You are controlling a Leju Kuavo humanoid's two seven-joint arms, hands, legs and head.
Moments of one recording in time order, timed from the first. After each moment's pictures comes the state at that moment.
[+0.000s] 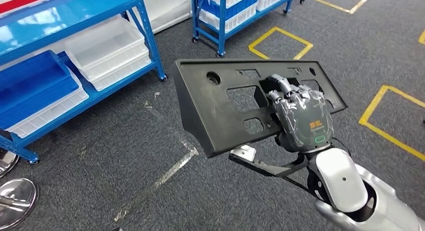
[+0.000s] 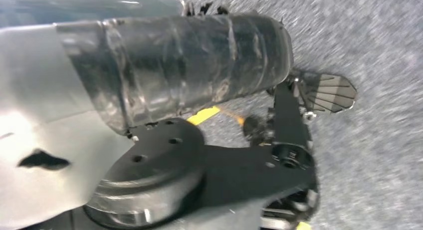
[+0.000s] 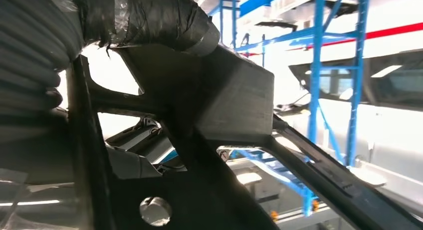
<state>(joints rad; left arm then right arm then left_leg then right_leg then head) -0.07 -0.04 -0.12 -0.19 0.53 0.13 0.13 -0.59 -0.56 0.89 -1.97 1.16 0.10 0.49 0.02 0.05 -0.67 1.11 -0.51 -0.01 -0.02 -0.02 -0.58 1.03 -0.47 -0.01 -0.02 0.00</state>
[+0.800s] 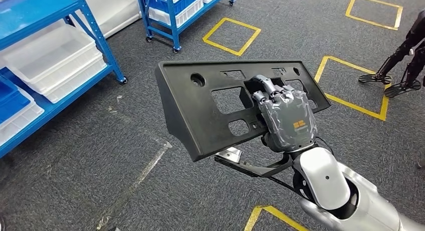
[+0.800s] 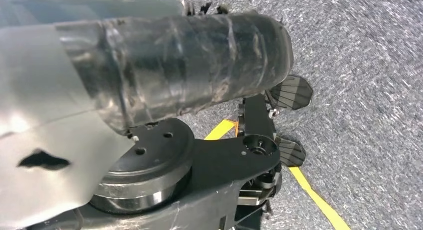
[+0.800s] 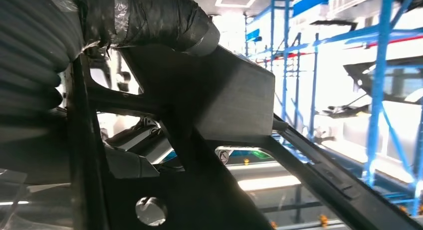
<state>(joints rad) -0.06 -0.04 -0.12 -0.19 0.59 0.13 0.09 -0.62 -0.47 0.94 -1.91 1.18 0.09 0.48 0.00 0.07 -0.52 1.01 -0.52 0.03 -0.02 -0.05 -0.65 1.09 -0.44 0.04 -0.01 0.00</state>
